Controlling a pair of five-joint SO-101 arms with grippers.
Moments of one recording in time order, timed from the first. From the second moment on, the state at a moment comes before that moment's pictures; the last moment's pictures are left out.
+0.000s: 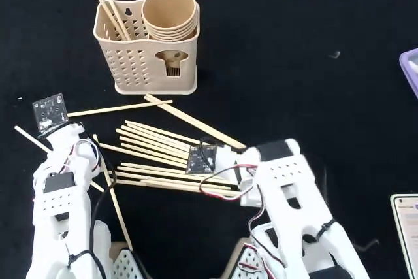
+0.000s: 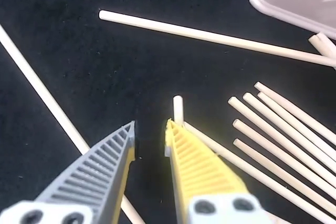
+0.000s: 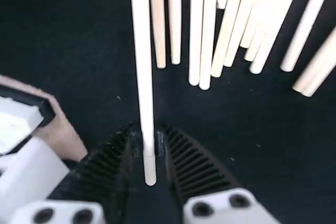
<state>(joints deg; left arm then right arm) -21.3 -54.6 80.5 30.6 2.6 -13.2 -37.5 61.0 76.1 69.1</state>
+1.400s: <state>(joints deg) -21.3 -54.6 80.5 30.6 2.6 20.8 -37.5 71.4 54.0 61.4</state>
